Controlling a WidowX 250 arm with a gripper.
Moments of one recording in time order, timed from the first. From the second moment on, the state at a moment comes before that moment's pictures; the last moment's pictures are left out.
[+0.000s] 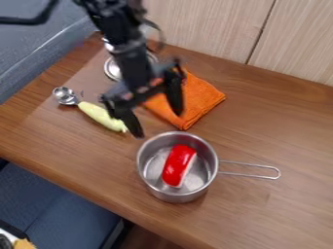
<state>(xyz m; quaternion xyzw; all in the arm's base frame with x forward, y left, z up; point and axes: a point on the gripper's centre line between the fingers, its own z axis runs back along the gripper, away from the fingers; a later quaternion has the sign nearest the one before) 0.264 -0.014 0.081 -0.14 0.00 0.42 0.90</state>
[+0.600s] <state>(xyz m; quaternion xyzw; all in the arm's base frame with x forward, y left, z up) 0.249 -0.041 0.041 -0.08 0.02 0.25 0.97</state>
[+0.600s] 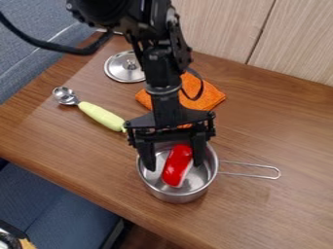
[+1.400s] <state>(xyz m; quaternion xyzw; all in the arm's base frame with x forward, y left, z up) 0.255 -0.040 0.019 -0.02 0.01 0.25 0.97</state>
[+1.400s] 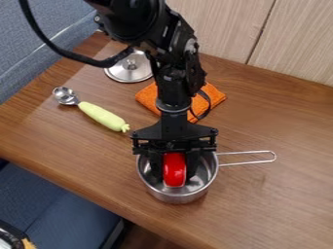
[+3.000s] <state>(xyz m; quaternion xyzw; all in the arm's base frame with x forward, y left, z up) 0.420 -0.014 0.073 -0.03 -0.05 0.39 0.92</state>
